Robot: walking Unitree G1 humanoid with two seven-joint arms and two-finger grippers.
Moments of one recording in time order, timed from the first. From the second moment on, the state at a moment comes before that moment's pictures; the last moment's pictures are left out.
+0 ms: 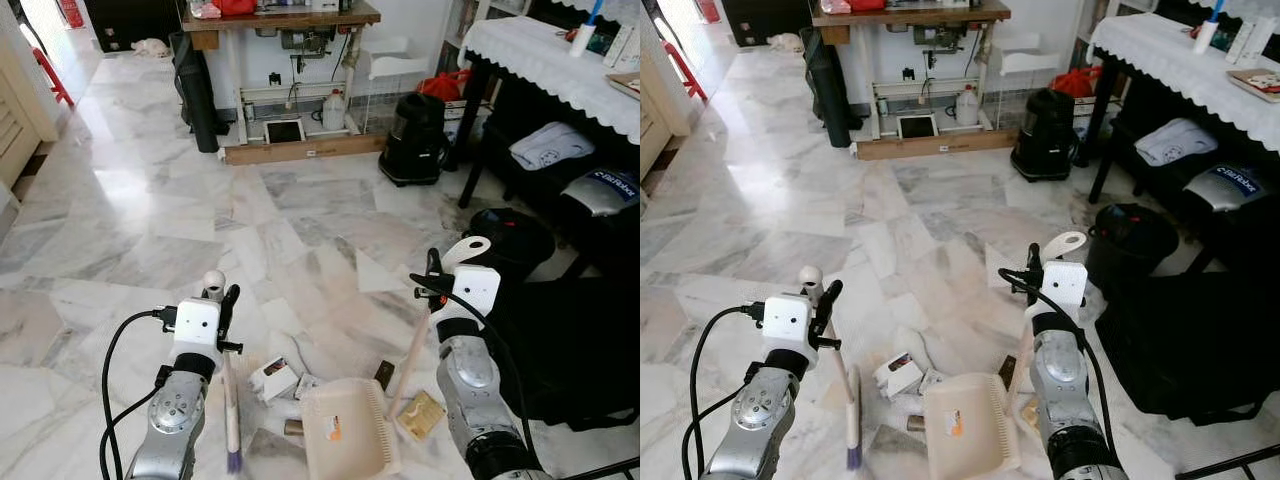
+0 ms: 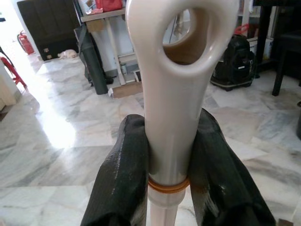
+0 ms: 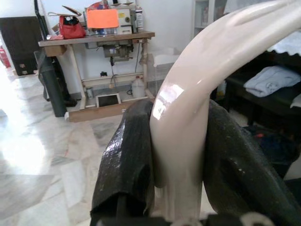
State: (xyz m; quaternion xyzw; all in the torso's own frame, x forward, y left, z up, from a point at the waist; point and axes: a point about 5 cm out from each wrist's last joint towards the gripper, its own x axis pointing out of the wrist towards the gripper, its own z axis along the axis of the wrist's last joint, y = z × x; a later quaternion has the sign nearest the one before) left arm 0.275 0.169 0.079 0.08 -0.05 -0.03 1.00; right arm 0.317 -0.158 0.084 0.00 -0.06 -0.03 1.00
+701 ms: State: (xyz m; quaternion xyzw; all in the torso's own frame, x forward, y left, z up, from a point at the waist) left arm 0.273 0.172 0.077 0.08 -0.04 -0.02 1.00; right arm 0.318 -0.160 0.085 -0.01 -0.06 -0.03 1.00
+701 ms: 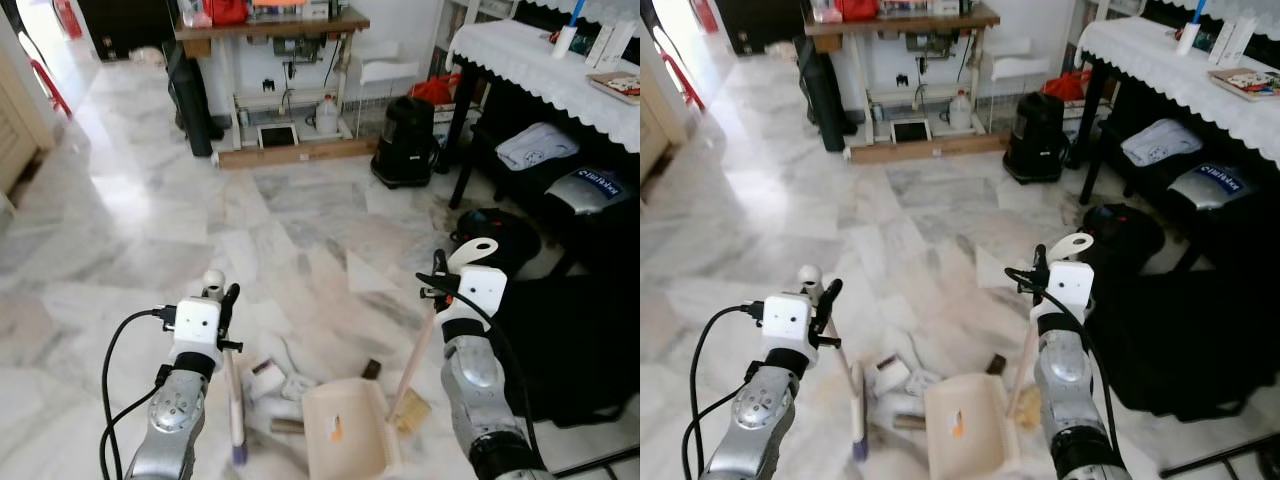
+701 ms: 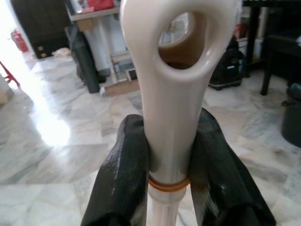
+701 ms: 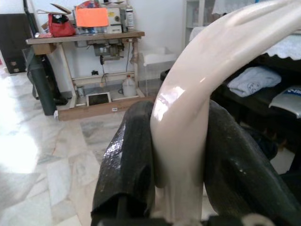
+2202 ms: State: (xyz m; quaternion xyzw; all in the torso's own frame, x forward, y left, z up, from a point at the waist) left arm 0.273 0.177 0.068 0.07 0.02 -0.06 1.00; right arm 0.297 -0.178 0.053 -0.06 -0.01 -0.12 0.99
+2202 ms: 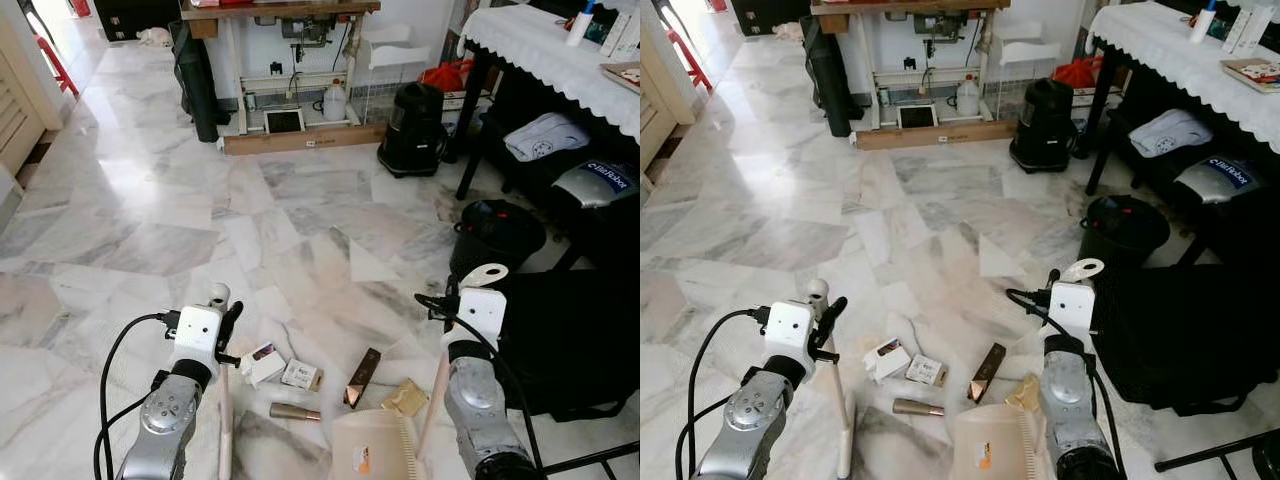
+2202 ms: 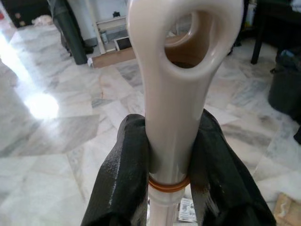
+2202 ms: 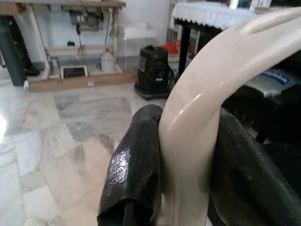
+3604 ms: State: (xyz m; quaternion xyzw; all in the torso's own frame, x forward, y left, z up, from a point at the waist) left arm 0.278 0.184 0.084 -0.01 0.00 -0.08 1.00; right arm 0.310 -0.182 0.053 -0.11 -0.01 -0.17 0.98
